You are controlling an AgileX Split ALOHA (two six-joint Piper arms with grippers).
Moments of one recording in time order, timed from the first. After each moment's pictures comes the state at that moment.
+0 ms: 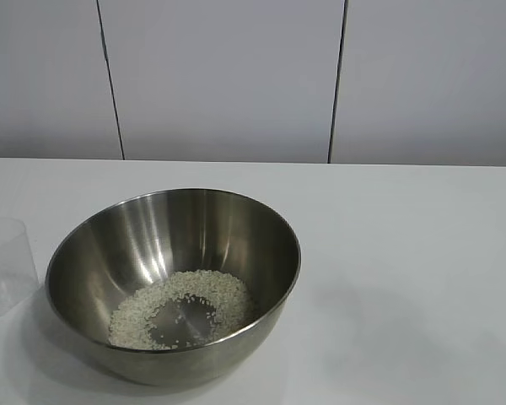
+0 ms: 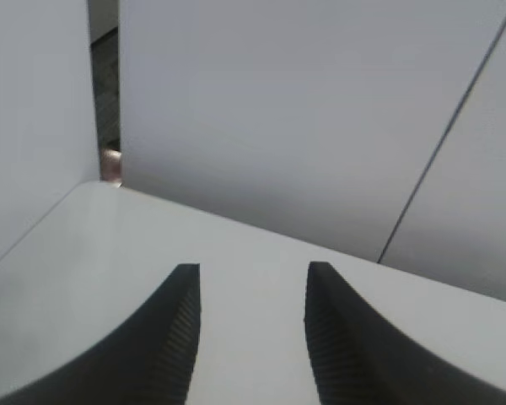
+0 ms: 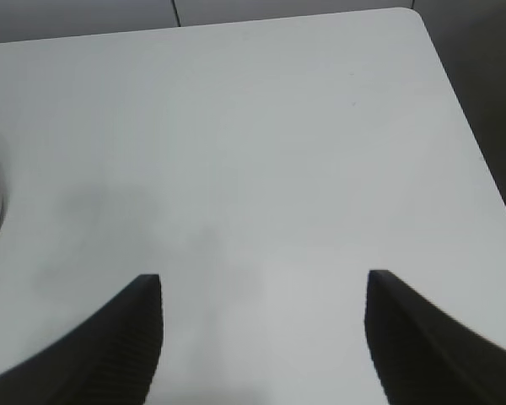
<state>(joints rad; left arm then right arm) -0.02 0.85 -0.65 0.58 0.01 -0.59 -0.02 -0.02 -0.47 -0.06 1.08 0.05</state>
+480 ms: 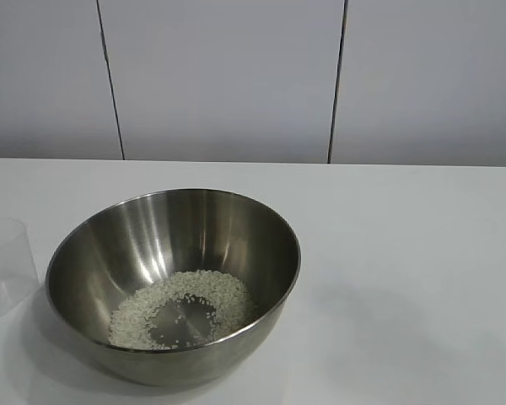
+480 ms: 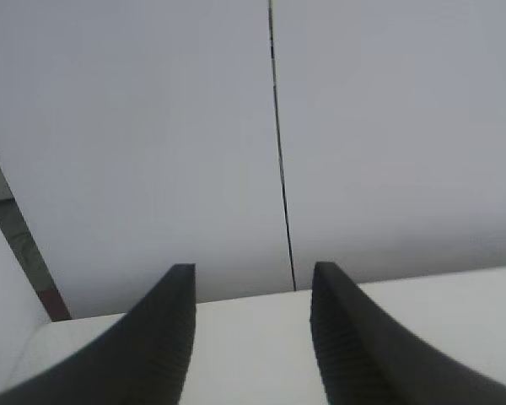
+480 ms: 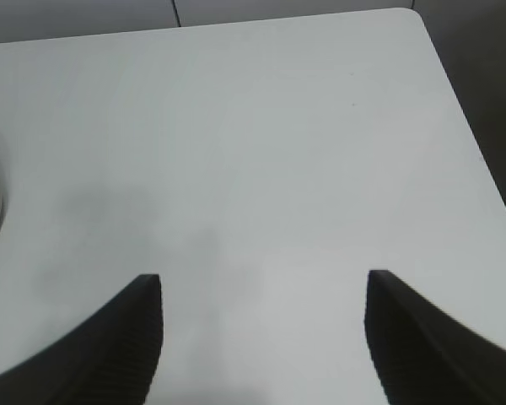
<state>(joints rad) -0.44 0.46 -0.72 0.28 0.92 0.01 -0.02 -0.02 -0.47 -0.06 1.08 0.05</state>
